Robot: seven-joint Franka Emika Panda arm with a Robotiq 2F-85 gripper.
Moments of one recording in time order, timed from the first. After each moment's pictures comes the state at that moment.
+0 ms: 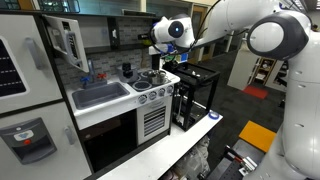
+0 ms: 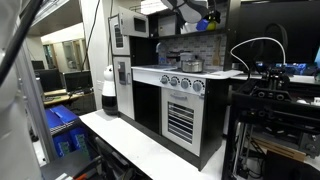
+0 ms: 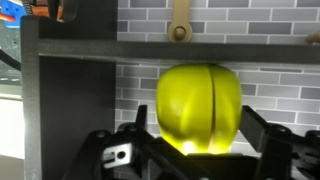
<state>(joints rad) 0.15 0.32 -0.22 -1.51 -1.73 3.05 1.74</state>
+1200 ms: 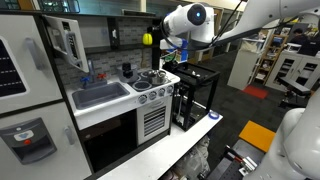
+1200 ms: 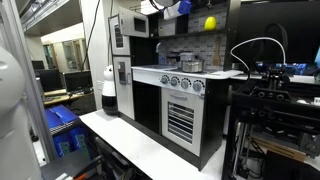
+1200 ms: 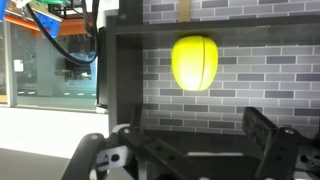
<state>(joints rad) 0.21 -0.08 -0.21 -1.93 -1.57 2.93 1.59</state>
